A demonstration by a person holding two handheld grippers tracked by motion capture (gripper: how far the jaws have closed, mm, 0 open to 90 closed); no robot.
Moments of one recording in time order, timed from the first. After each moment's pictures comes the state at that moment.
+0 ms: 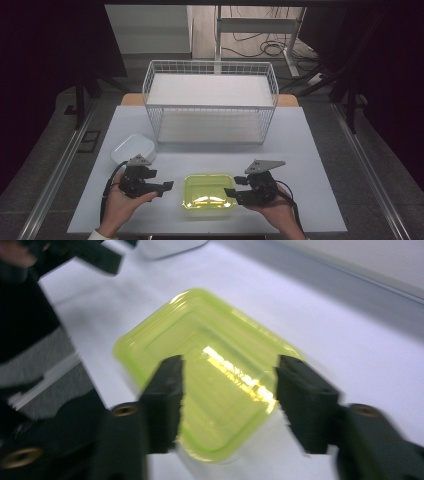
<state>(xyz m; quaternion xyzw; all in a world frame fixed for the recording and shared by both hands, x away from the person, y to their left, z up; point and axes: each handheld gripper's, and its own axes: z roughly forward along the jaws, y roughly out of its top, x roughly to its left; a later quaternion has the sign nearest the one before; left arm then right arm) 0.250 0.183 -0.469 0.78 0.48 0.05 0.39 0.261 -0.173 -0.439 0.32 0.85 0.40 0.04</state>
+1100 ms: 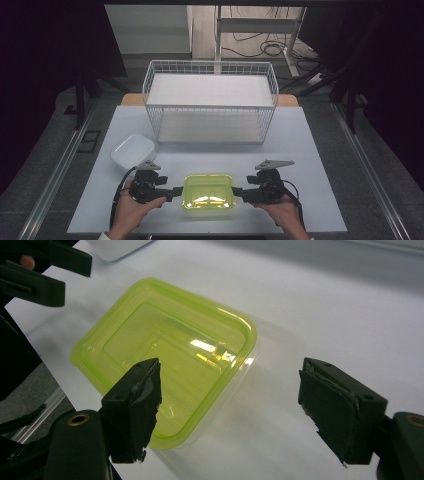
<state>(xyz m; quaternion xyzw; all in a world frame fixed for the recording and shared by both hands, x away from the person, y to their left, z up) 0.245 0.156 -0.480 0.78 0.49 0.00 0.40 0.273 -0.196 -0.460 0.41 0.82 0.39 0.03</state>
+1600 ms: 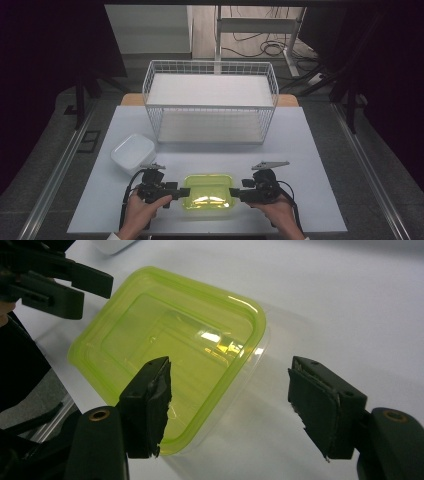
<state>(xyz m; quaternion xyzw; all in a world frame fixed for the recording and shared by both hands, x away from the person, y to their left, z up) 0.255 0.148 -0.502 0.74 0.52 -0.08 0.42 0.277 -0.190 -0.475 0.42 0.82 0.39 -0.01</state>
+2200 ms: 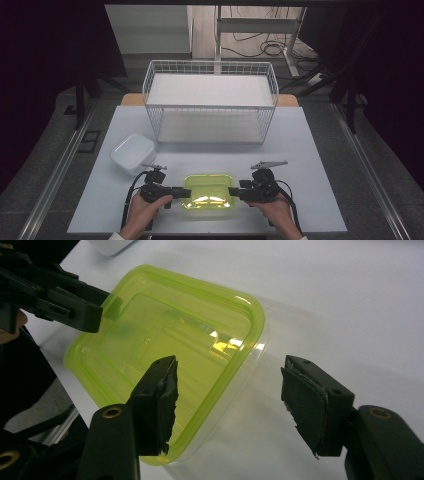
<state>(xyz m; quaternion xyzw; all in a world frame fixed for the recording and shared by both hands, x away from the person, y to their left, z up) 0.261 0.147 -0.517 0.72 0.53 -0.15 0.42 0.284 -0.190 -0.485 0.43 0.81 0.39 -0.03</state>
